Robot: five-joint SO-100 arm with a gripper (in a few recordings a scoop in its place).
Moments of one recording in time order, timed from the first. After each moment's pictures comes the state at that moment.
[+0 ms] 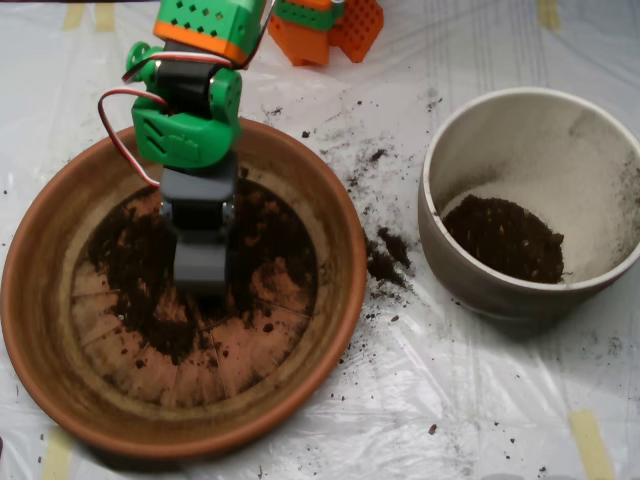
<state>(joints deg) 27.2 83.5 110.2 46.3 -24.6</state>
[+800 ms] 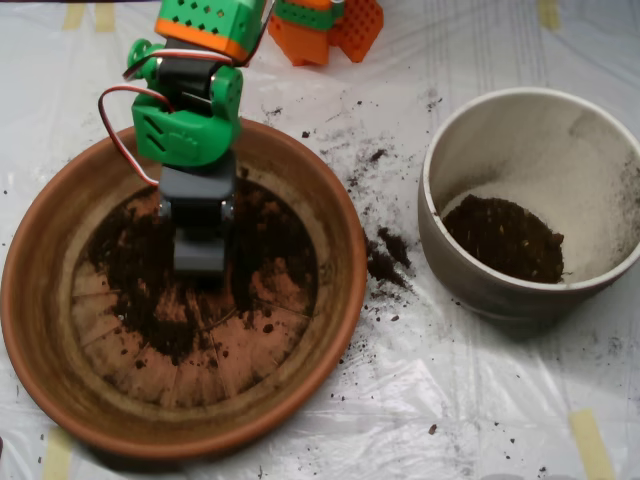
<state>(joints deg) 27.9 84.4 110.8 43.2 -24.7</state>
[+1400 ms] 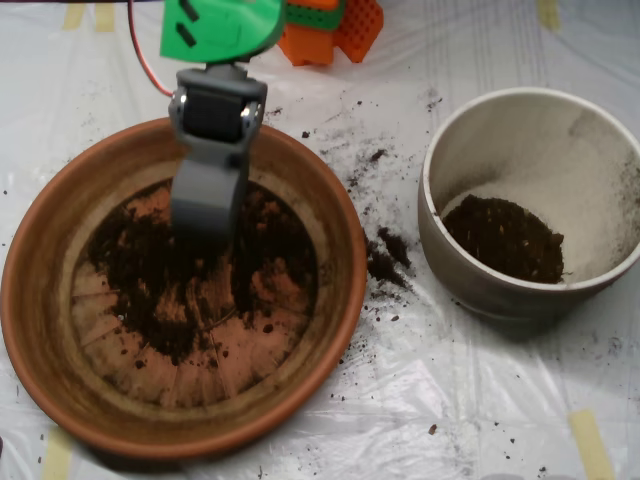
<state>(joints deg) 20.4 122.6 127.0 35.0 -13.3</state>
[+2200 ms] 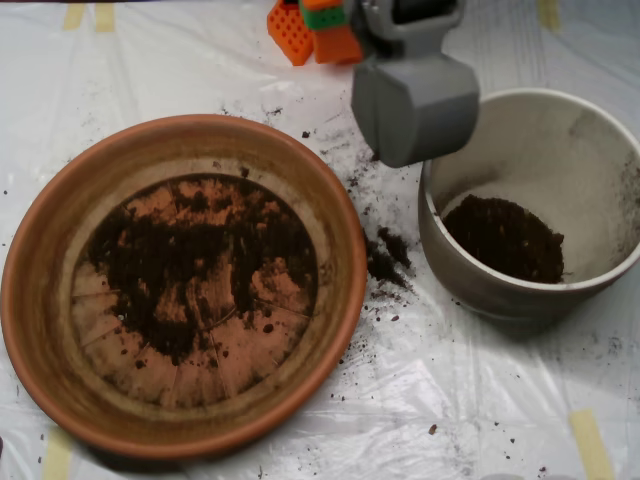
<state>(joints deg) -11.6 118.4 95.2 66.3 -11.5</state>
